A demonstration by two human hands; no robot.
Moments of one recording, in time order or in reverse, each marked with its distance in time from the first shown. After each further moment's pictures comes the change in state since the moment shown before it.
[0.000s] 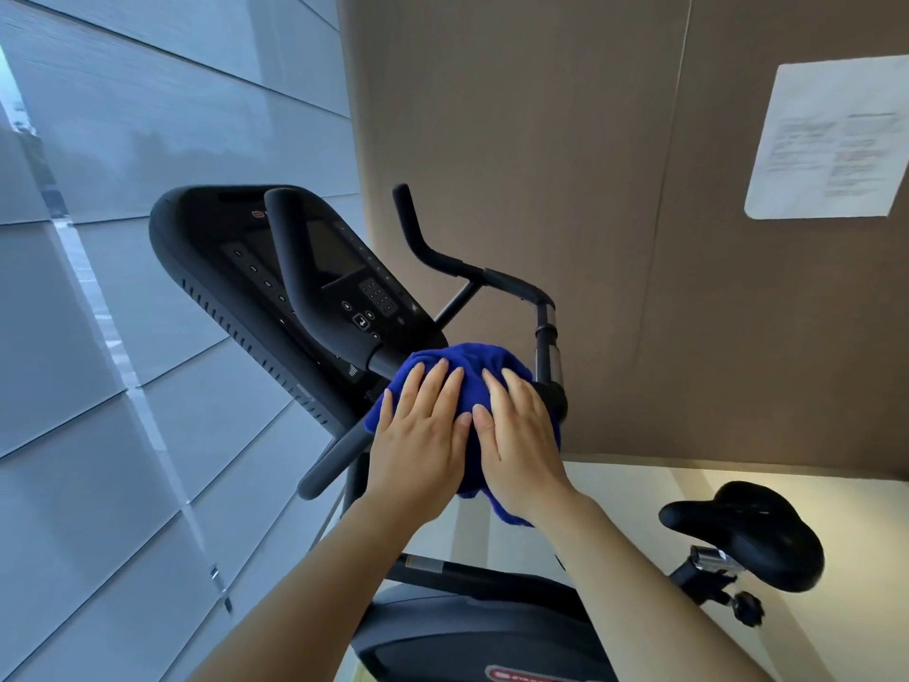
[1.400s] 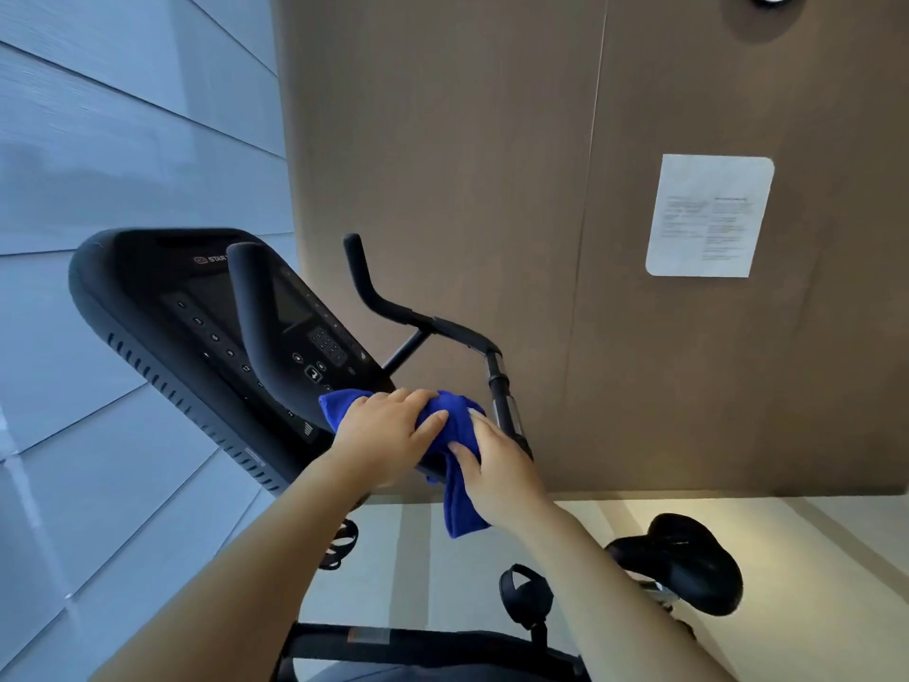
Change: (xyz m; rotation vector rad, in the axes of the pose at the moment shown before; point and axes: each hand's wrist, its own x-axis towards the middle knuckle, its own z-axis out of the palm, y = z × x) left_hand 0.083 -0.036 -0.028 -0.098 -0.141 0.157; right_hand 0.032 -0.016 -0.025 0.073 -0.098 0.184
